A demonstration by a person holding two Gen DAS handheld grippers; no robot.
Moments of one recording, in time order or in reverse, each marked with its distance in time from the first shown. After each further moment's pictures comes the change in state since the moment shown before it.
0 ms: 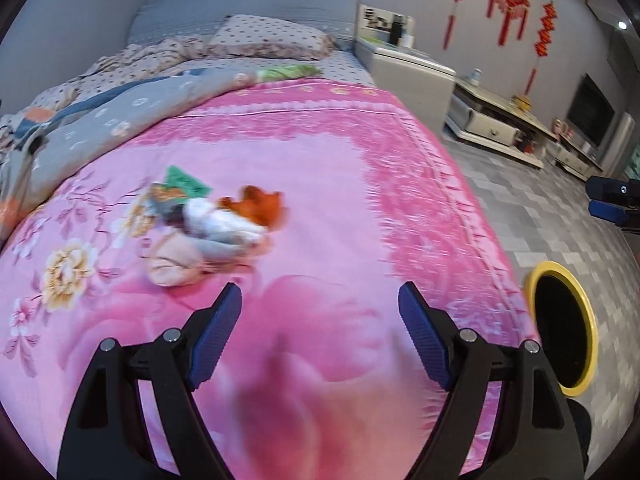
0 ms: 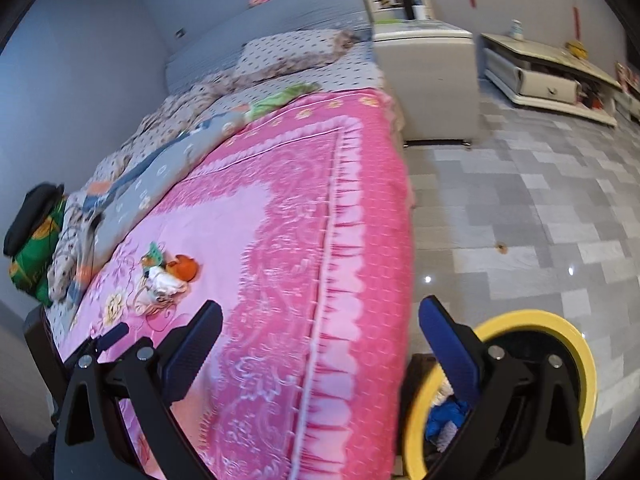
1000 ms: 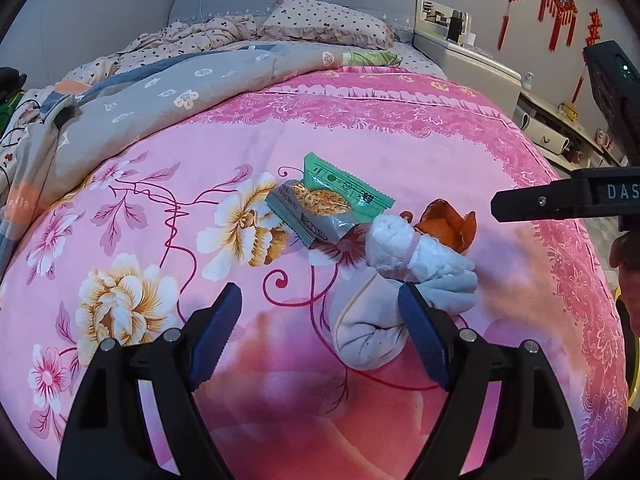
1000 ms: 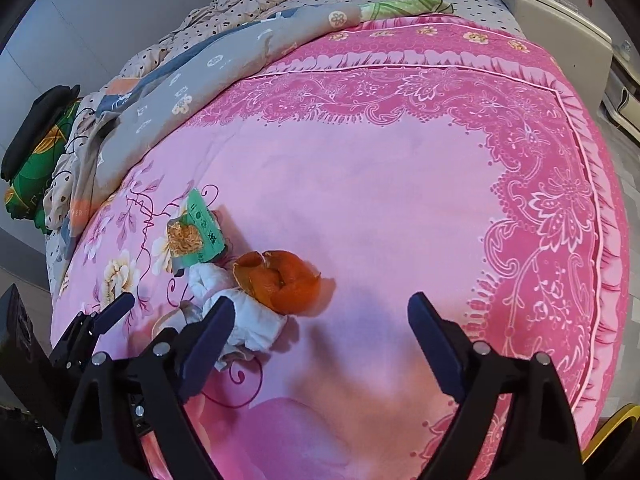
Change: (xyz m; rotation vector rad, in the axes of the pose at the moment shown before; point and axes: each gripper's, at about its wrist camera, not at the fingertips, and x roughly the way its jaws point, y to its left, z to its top) left arm 0.071 0.142 0.024 -0.060 0.042 0.117; right arm 0.226 0.197 0.036 -0.190 0.309 0.089
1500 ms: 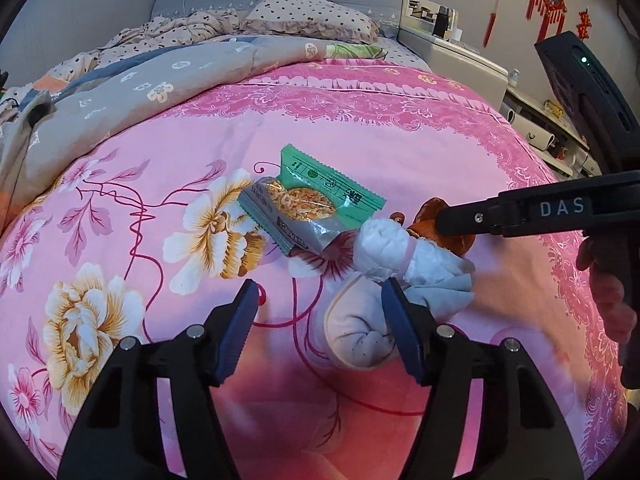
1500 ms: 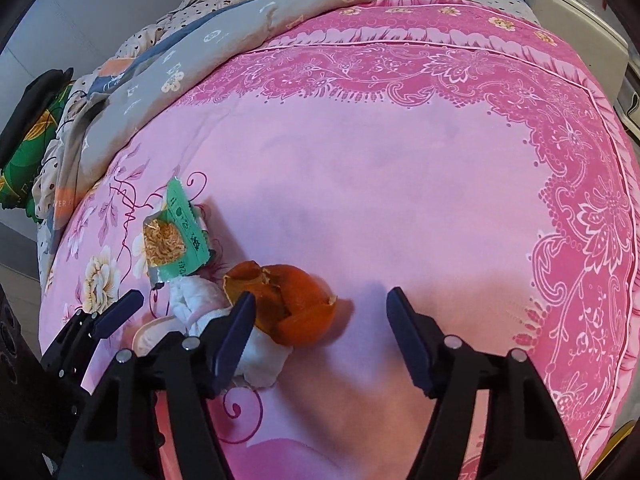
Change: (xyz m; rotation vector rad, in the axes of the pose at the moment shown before) left arm 0.028 0.000 0.005 0.008 0.016 -0.084; right arm 0.047 0.009 0.013 -0.026 0.068 -0.015
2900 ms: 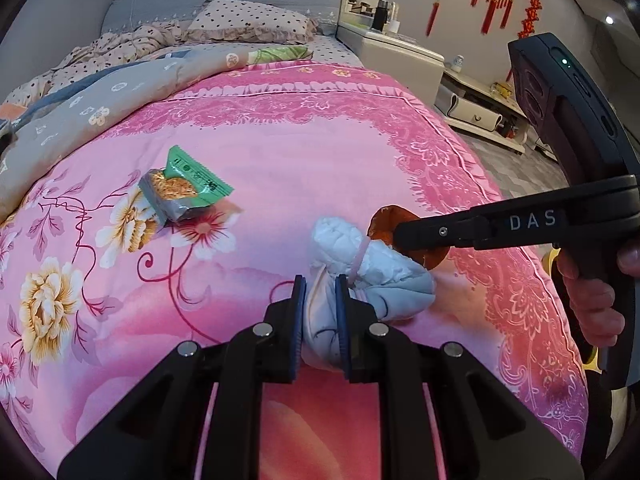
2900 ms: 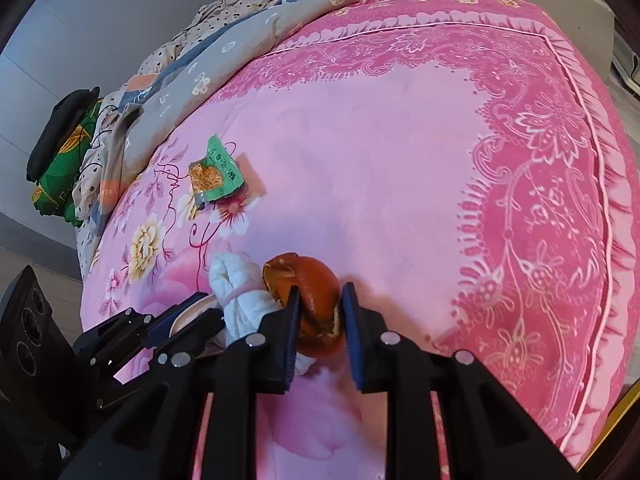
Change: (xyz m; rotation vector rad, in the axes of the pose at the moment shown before) left arm -0.052 -0.088 -0.026 0.114 0.002 -0.150; right arm -0.069 -0.035 -0.076 0.069 -0.019 0.144
